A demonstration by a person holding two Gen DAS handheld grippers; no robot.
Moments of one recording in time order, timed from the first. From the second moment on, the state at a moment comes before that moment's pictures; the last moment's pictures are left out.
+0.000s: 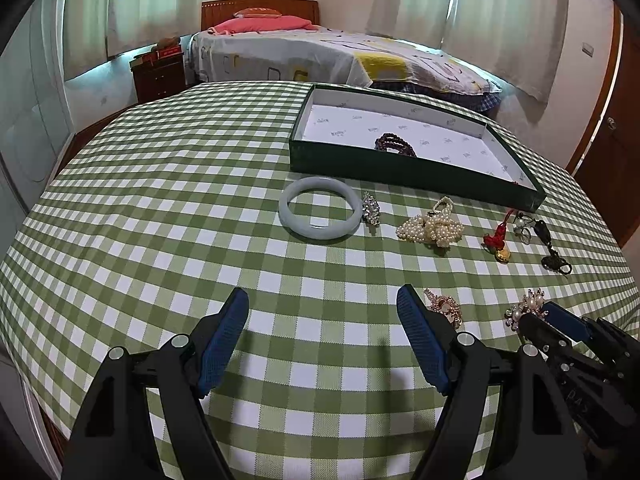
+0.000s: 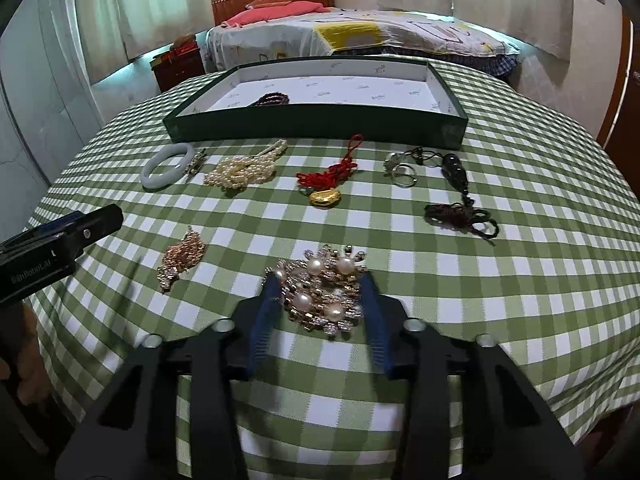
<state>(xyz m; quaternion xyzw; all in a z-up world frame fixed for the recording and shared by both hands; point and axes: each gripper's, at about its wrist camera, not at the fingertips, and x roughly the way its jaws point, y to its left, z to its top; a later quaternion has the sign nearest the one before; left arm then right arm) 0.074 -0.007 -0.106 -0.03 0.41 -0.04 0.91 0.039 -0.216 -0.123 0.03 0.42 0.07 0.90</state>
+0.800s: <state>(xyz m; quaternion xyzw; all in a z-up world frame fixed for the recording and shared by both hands) 0.073 -0.022 -0.109 -0.02 0.41 -0.06 0.91 0.036 -0.231 -0.115 0.05 0.41 0.06 0.91</state>
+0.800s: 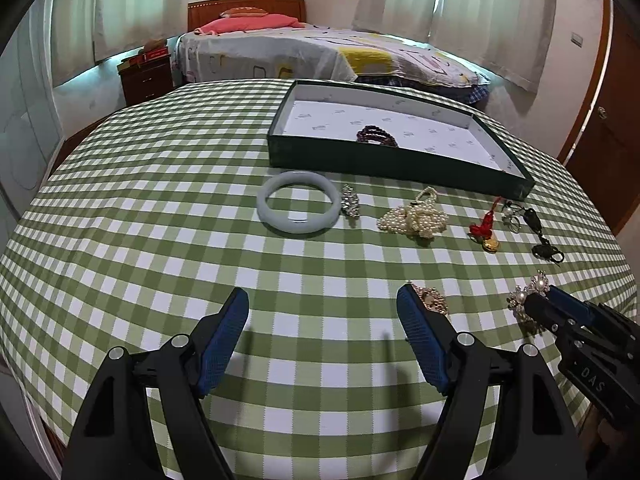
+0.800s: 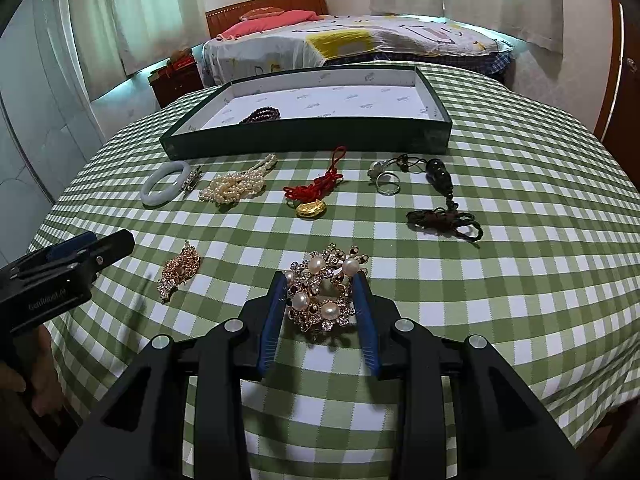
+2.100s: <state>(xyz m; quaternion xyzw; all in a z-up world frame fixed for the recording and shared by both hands) 0.068 -0.071 -0.117 0.02 0.42 -0.14 0.90 0.031 -0.251 -0.108 0.06 0.39 0.07 0.91</state>
